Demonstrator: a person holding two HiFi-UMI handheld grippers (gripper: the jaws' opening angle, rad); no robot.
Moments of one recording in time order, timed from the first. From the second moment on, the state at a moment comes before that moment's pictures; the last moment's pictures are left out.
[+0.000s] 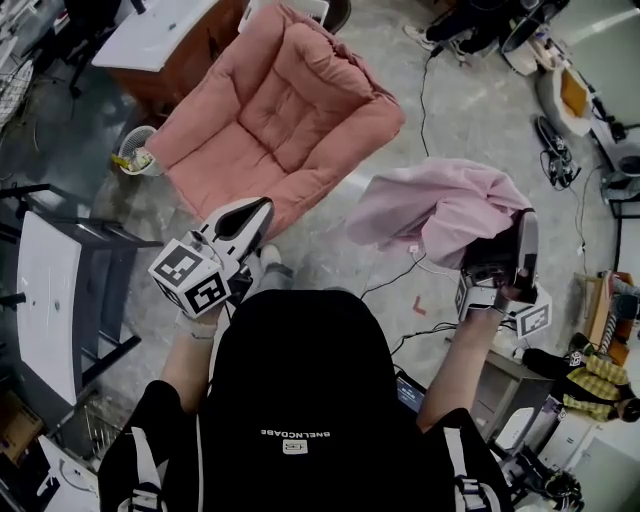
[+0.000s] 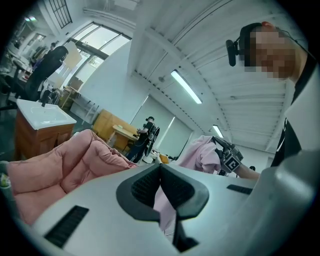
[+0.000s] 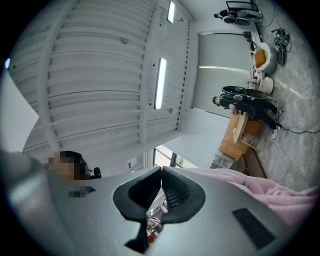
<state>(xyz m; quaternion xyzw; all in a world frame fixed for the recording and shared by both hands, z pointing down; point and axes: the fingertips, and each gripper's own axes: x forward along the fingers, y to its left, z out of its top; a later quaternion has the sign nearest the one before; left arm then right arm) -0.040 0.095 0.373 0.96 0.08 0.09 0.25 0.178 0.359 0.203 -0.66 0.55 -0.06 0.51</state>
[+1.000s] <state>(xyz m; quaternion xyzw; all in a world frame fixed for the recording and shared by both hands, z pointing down) -0.020 -0.043 0.348 0.98 0.03 0.05 0.21 0.243 0.115 0.085 -0.59 0.64 -0.05 0.49</state>
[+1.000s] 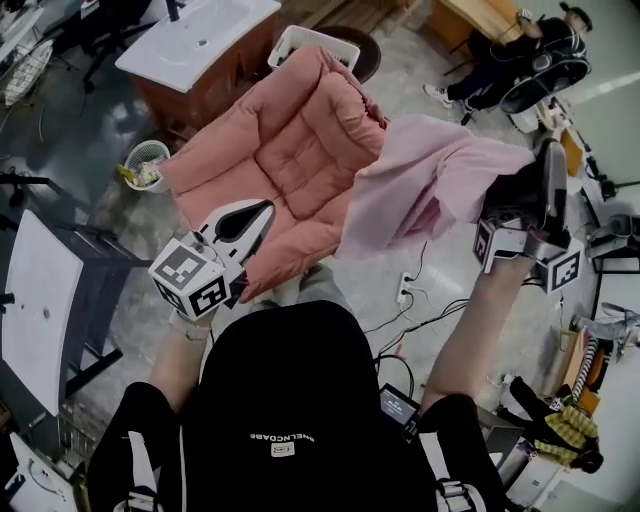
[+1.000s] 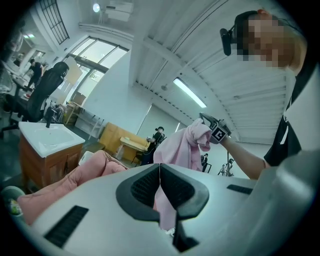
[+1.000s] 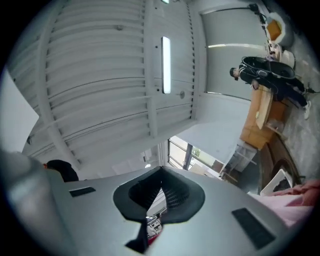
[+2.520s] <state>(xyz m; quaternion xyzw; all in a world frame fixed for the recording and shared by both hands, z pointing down) -0.044 -0.116 0.341 0.94 -0.27 0.01 0.21 0.235 -0.182 0.042 -0.31 0.79 -0.21 0.49</state>
